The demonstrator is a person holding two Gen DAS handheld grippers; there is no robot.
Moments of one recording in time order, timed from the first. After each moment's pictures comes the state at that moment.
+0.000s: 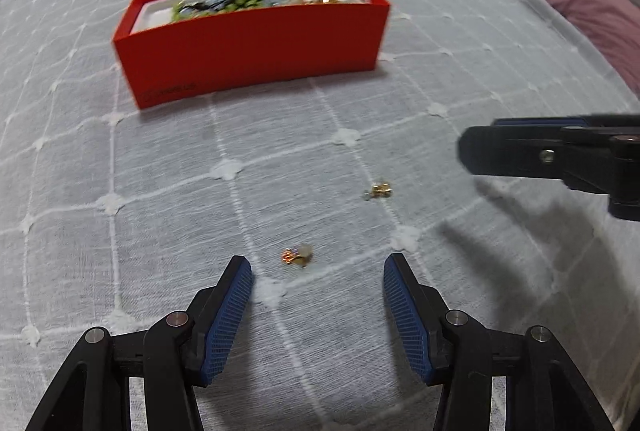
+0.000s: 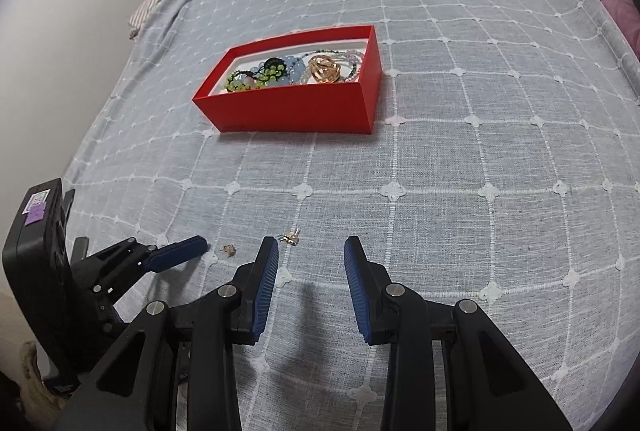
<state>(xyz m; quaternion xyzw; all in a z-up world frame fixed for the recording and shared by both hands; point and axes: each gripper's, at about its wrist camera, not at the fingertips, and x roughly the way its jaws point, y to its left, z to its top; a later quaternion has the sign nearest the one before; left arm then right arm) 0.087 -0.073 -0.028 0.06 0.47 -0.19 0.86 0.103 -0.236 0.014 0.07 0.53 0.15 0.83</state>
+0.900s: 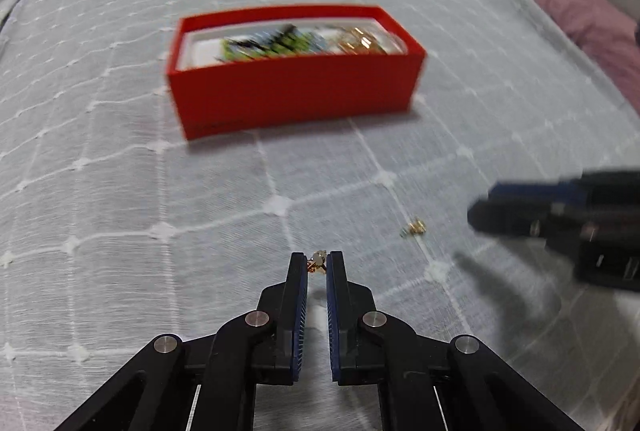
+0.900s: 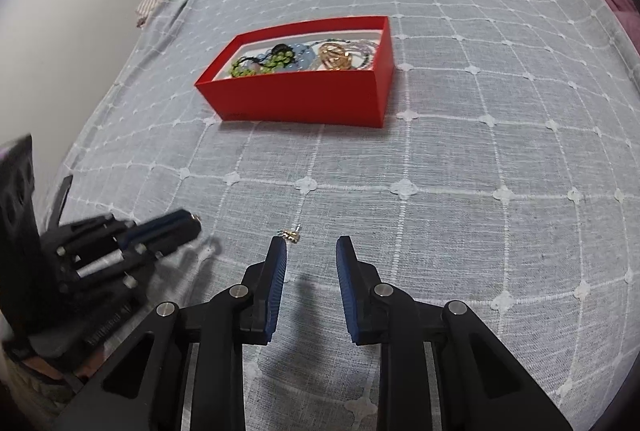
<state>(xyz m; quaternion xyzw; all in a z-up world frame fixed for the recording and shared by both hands) 0.095 -0.045 -0.006 0.03 0.45 -0.16 0.88 0.106 -0.225 -0.001 0.04 0.53 0.17 0.83</state>
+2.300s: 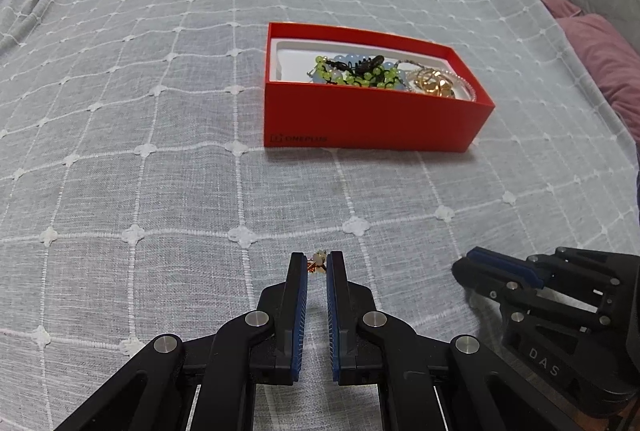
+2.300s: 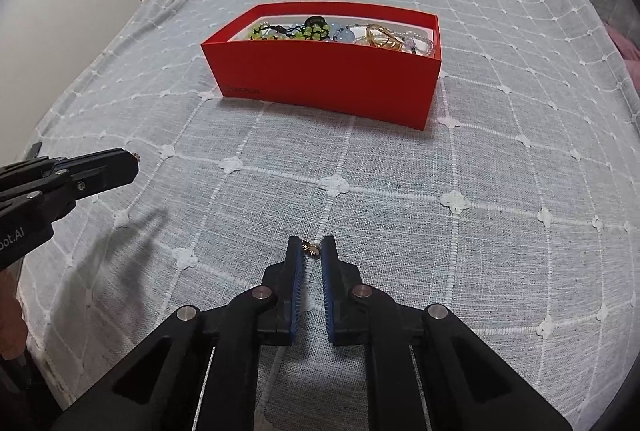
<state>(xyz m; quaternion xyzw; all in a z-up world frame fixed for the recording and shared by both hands) 0.108 -0.006 0.003 -0.02 0.45 -0.12 0.88 0.108 -0.182 -0.031 -0.04 0.50 0.14 0.85</state>
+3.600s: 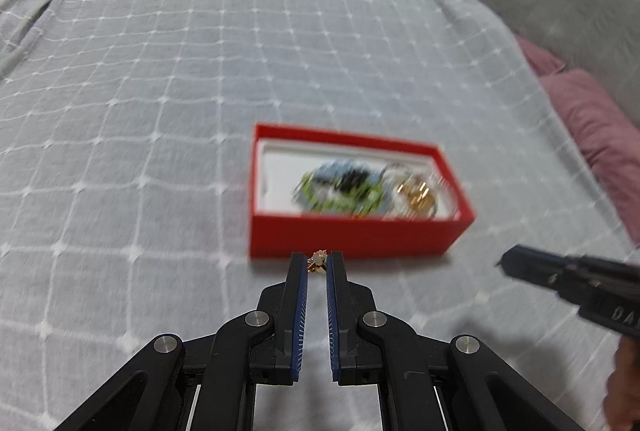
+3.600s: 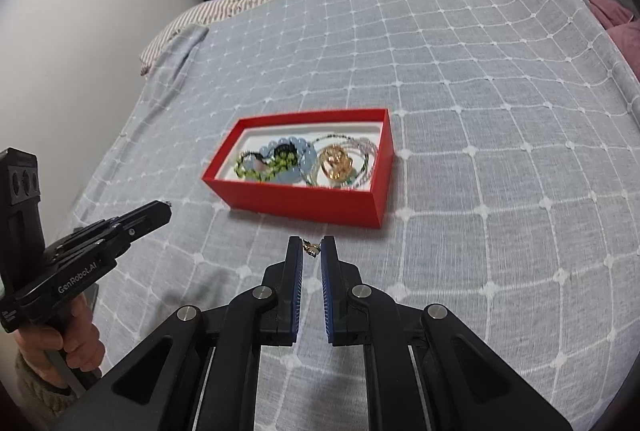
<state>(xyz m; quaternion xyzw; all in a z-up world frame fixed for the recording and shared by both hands) 0.156 -0.004 0.045 -0.07 0.39 -0.15 0.91 0.155 -0.239 0.050 0.09 0.46 0.16 0.87</state>
